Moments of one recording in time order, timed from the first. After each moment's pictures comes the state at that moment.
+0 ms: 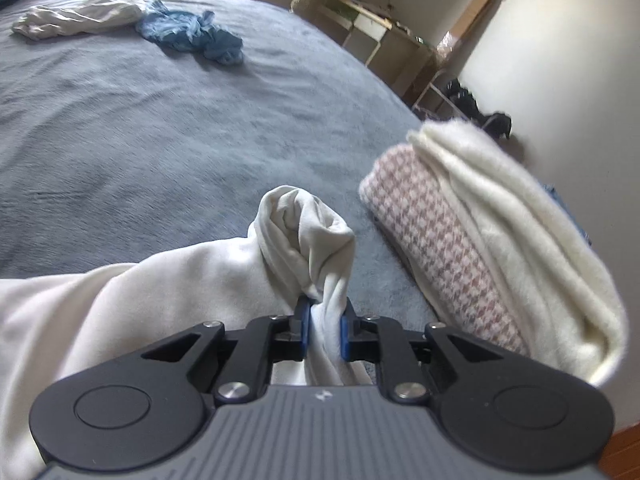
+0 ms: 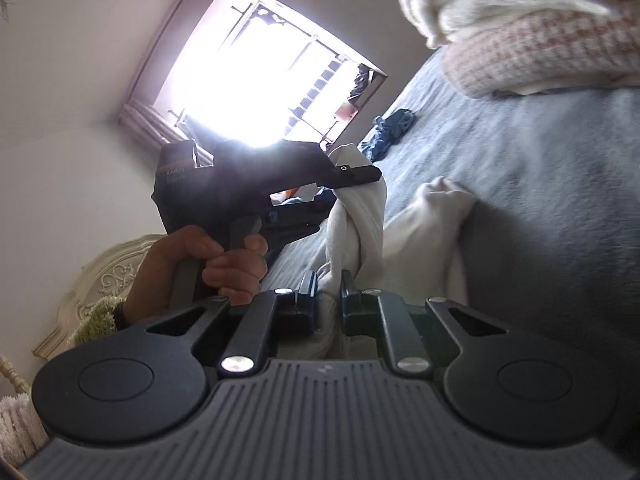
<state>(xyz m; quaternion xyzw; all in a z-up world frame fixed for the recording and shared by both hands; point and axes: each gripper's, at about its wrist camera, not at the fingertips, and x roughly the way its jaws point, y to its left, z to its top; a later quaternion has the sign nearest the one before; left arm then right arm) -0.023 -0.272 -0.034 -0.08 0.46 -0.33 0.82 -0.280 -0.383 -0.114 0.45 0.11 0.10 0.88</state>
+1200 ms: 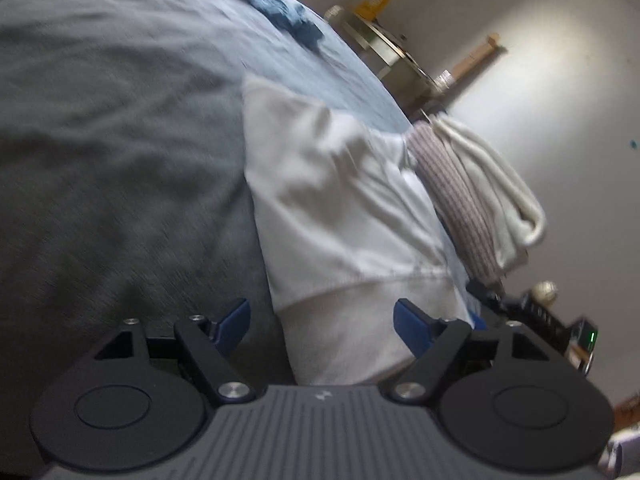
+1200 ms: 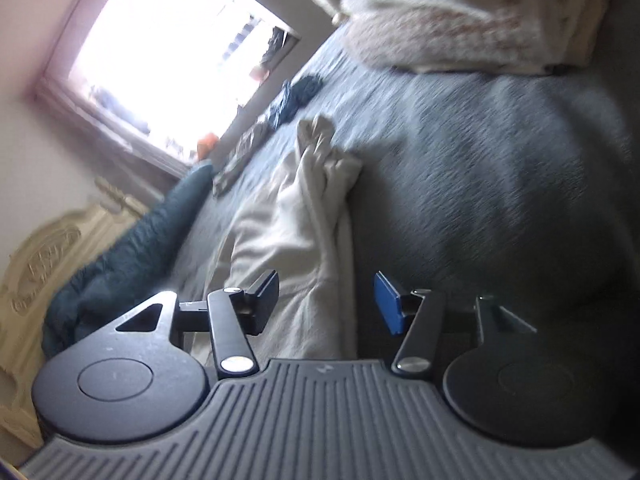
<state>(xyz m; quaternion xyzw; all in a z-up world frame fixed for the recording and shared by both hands) -0.175 -0.003 -0.089 -0.20 0.46 -0.35 0.79 -0.301 -0.388 -0.103 0.42 0.25 0.00 0.88</state>
